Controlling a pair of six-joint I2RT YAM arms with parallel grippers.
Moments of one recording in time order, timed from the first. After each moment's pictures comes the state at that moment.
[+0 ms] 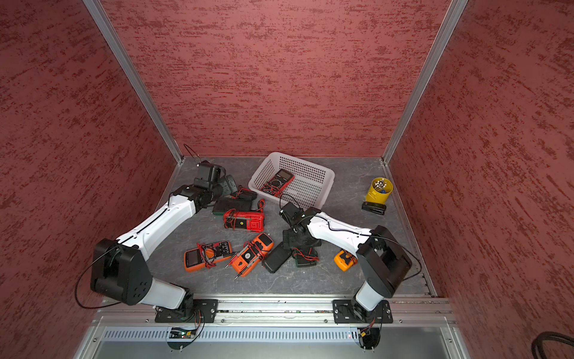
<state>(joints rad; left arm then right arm) -0.28 1.48 1.17 -0.49 -0.22 -0.63 0.76 1.64 1.08 -0.83 0.03 0.70</state>
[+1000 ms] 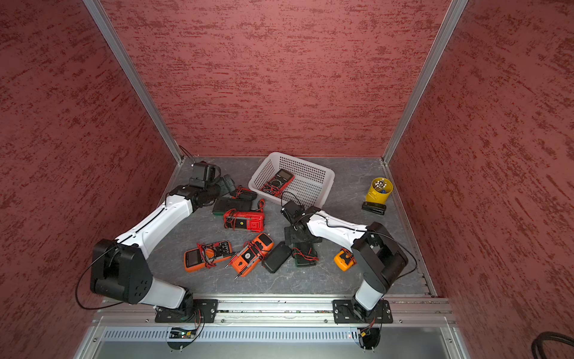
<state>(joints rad) -0.22 1.48 1.16 -0.47 -0.11 -0.64 0.74 1.65 1.08 -0.78 0.09 0.65</state>
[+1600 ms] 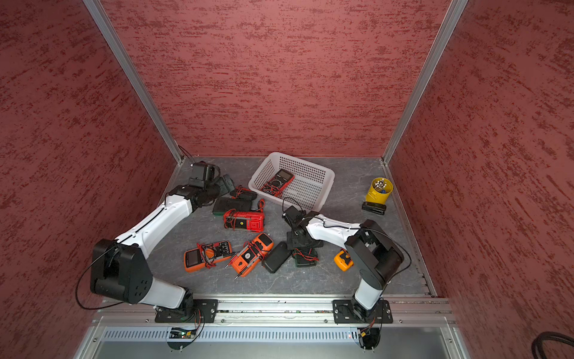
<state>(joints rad) -0.22 1.48 1.16 -0.47 -0.11 -0.64 0.73 1.70 0.98 -0.69 0.09 0.68</state>
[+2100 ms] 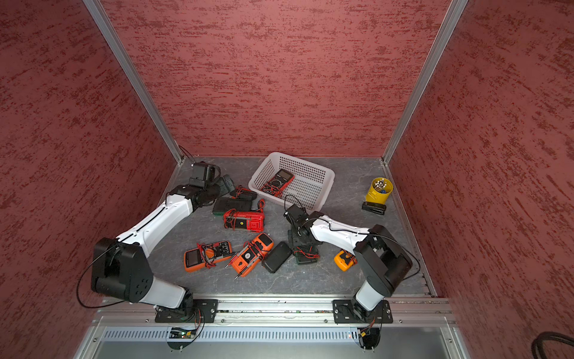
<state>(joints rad) -0.22 1.49 1.16 -0.47 -0.12 -0.64 0.74 1.58 0.97 -0.68 0.11 0.58</state>
